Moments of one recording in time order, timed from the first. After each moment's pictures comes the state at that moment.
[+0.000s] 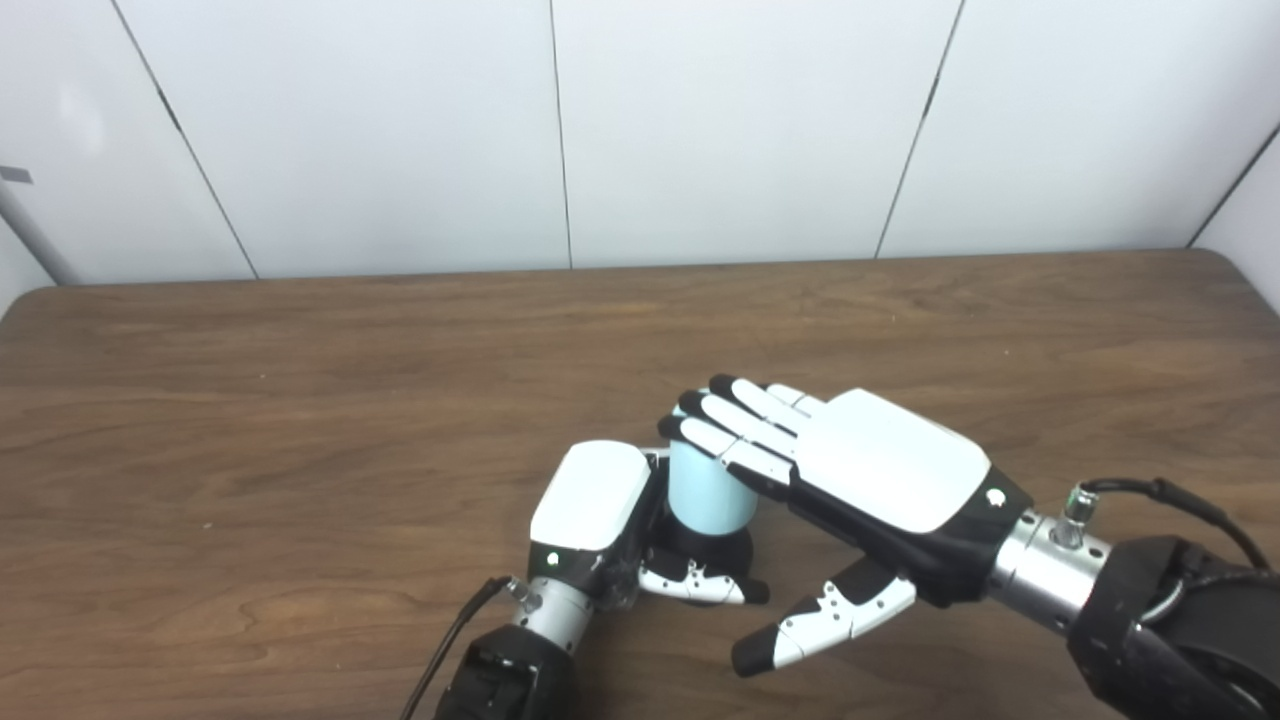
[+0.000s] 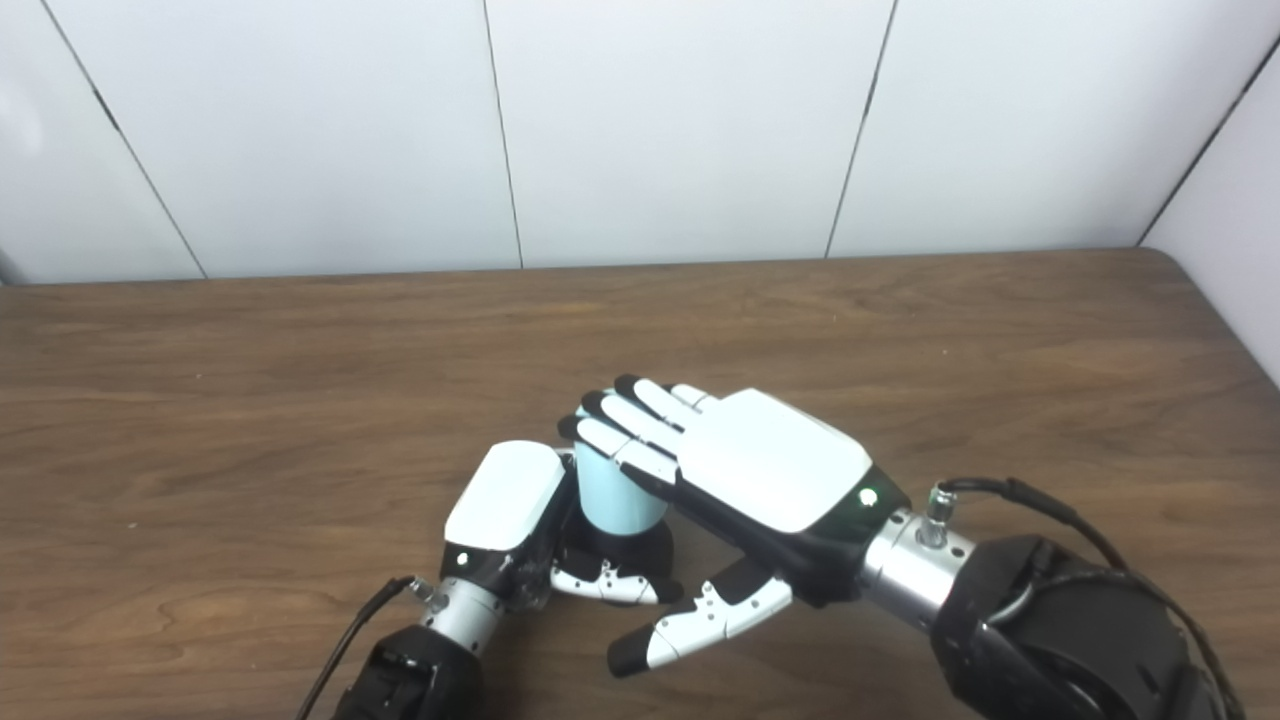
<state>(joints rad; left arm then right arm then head) -0.14 0.09 -0.54 -0.07 1.02 0.14 0.00 -0.18 -0.38 0.15 -0.94 -0.80 0.13 1.05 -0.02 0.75</state>
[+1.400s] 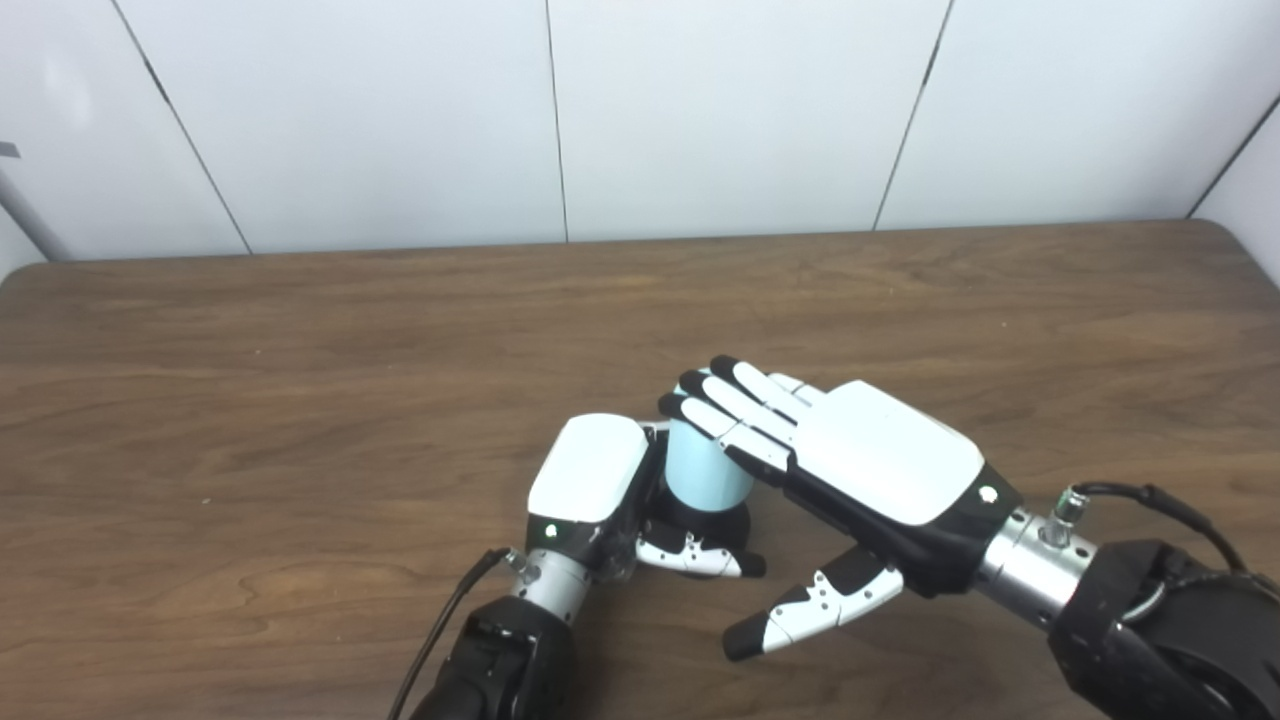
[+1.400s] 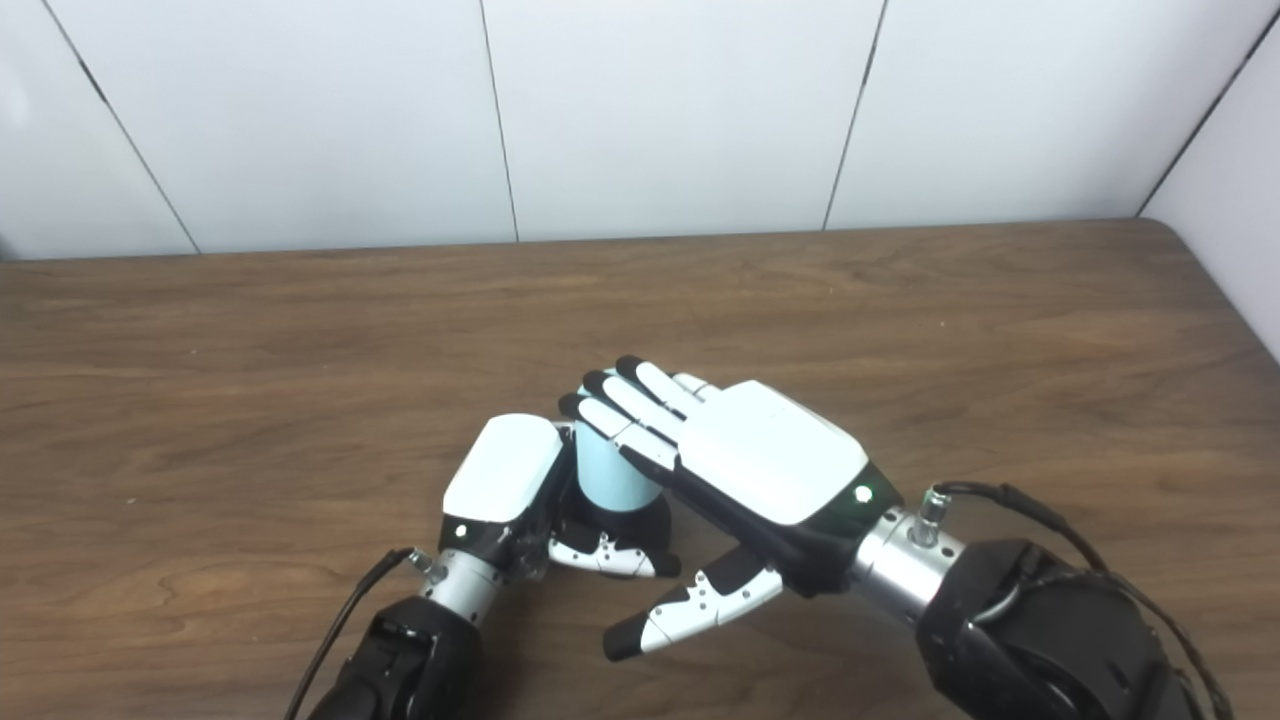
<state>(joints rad) -0.14 0.09 -0.54 -0.08 1.02 0.14 -0.01 -0.12 -0.38 0.22 -0.91 -0.86 0.13 0.92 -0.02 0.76</state>
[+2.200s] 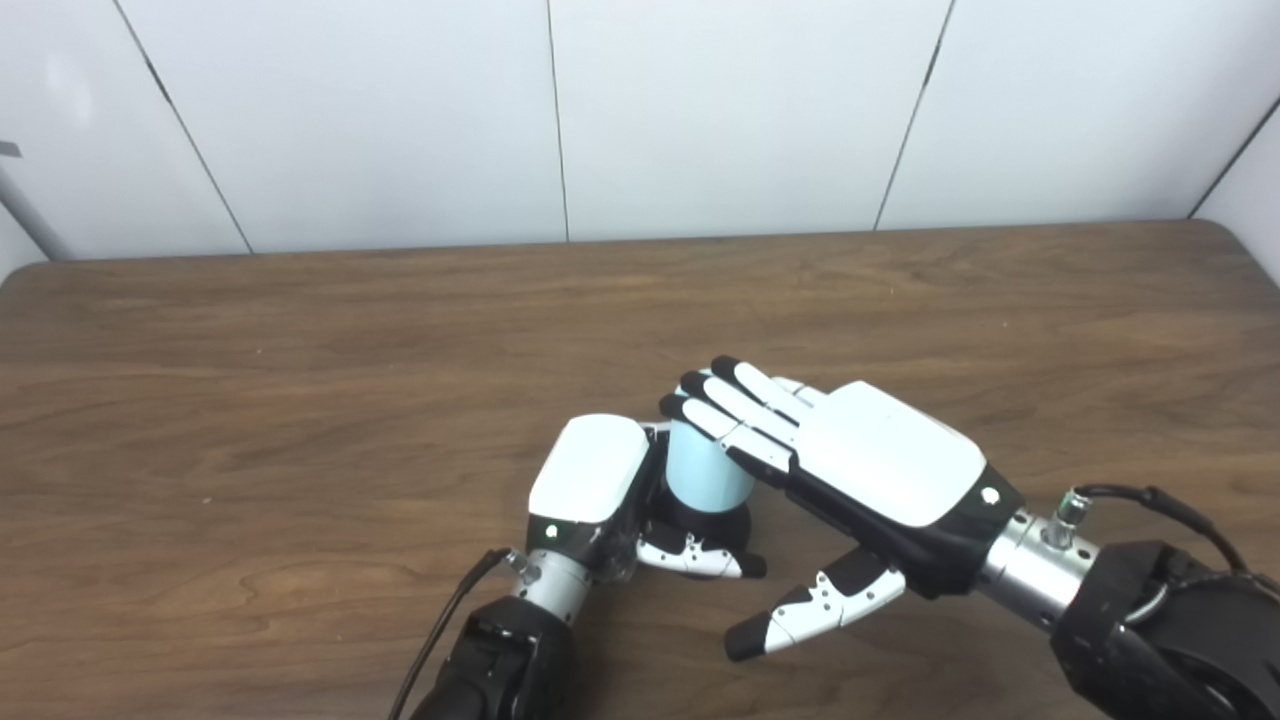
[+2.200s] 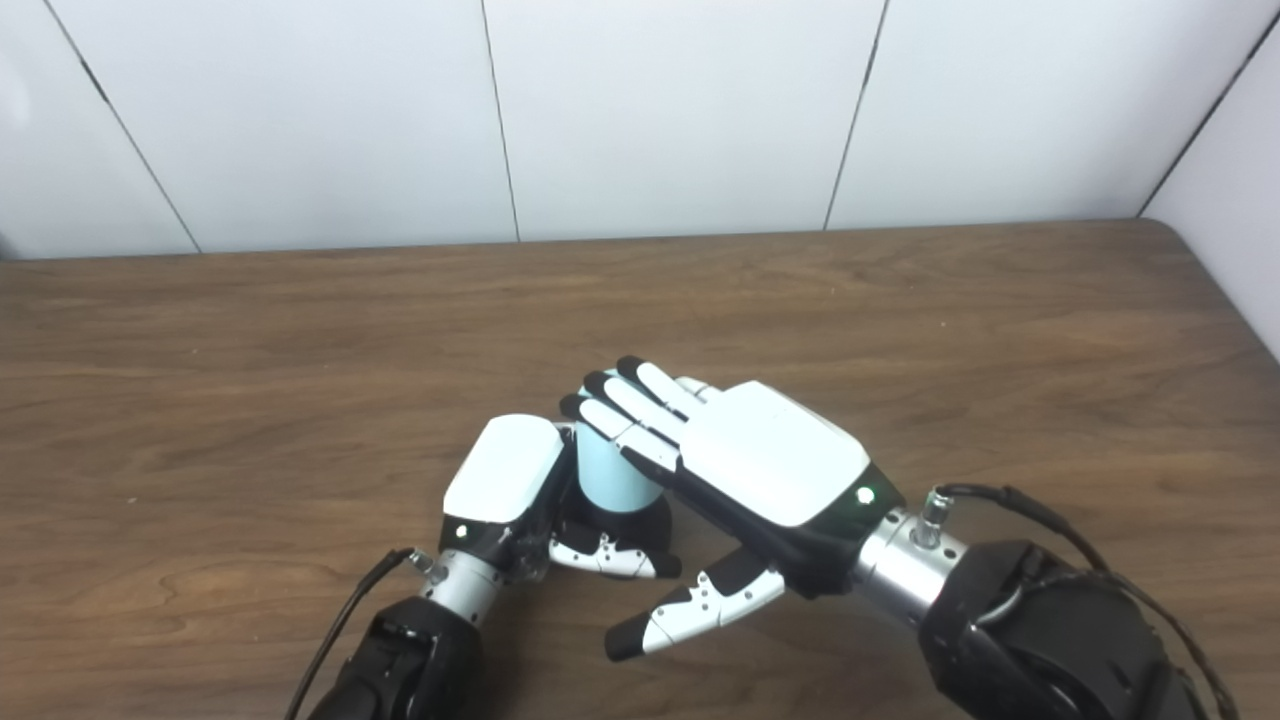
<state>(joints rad) -0.14 0.09 -0.55 -0.08 1.02 0.15 -0.02 -0.12 -0.40 0.22 -0.91 -0.85 0.13 0.91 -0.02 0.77</state>
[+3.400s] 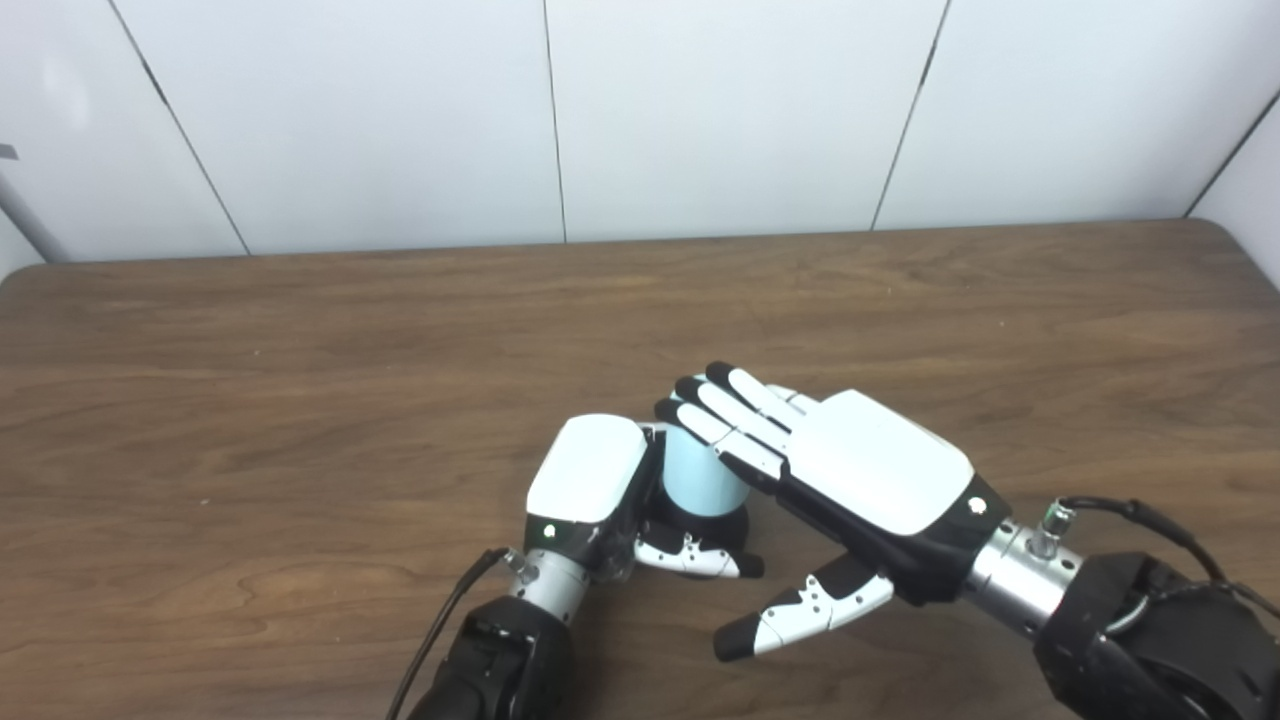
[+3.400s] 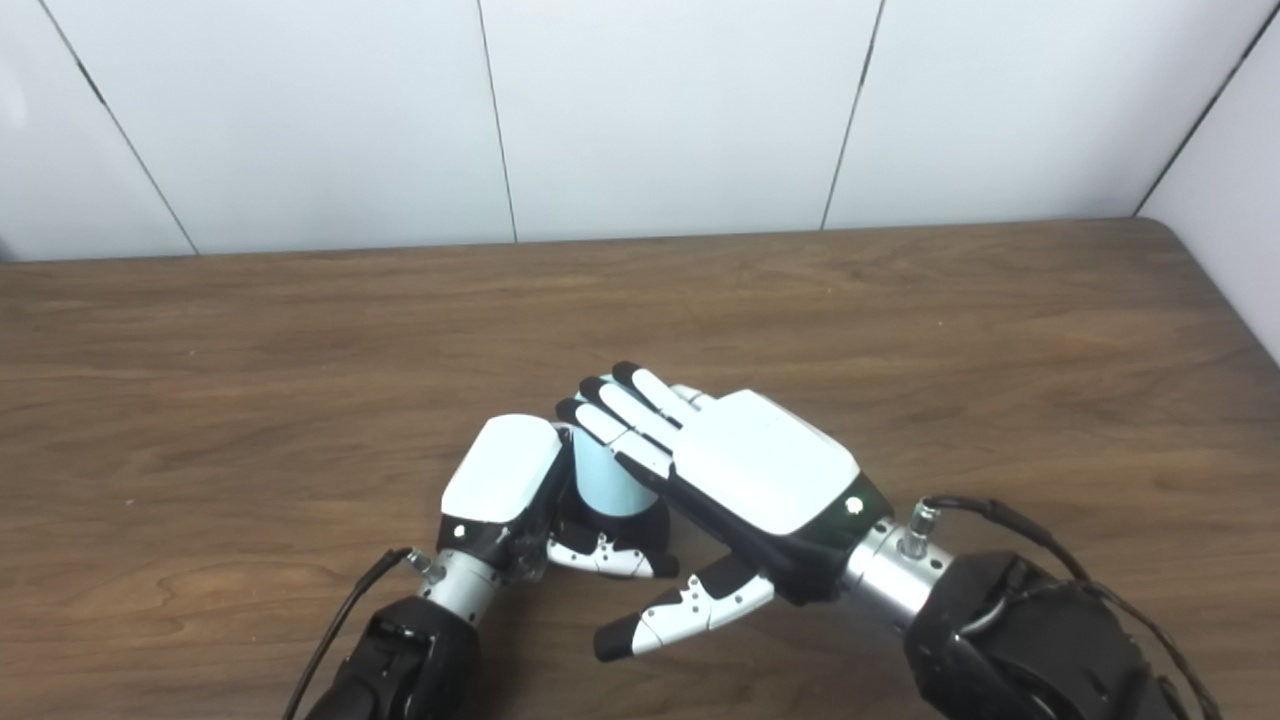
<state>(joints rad) -0.14 0.10 -0.55 -0.08 1.02 0.15 -0.02 -0.10 -0.40 0.26 -0.90 -0.87 0.15 0.86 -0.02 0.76</state>
